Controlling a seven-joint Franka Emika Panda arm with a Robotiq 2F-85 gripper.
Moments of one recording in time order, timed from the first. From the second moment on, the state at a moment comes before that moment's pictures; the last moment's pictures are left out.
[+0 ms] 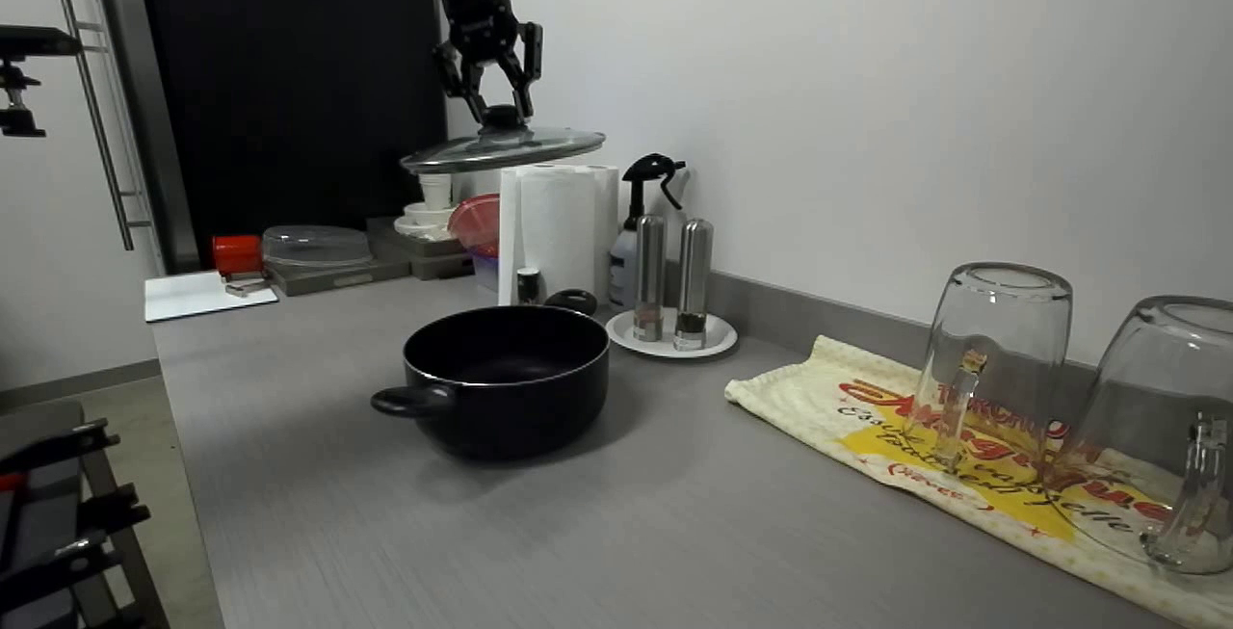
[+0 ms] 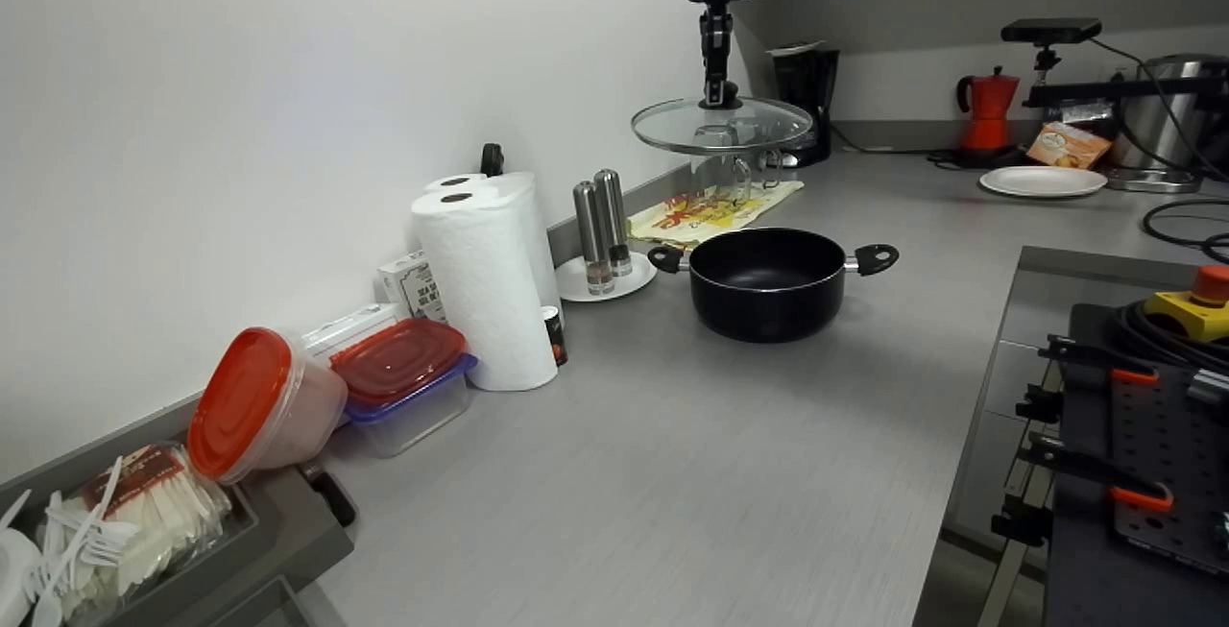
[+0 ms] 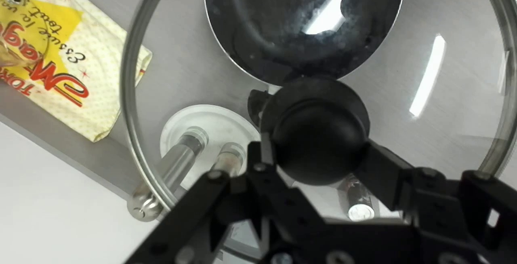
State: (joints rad) arm -0.05 0.08 0.04 -1.89 -0.18 2.15 -0.49
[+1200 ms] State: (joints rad) arm -0.06 0.11 -0.04 -2.18 -0.26 2.42 -0.29
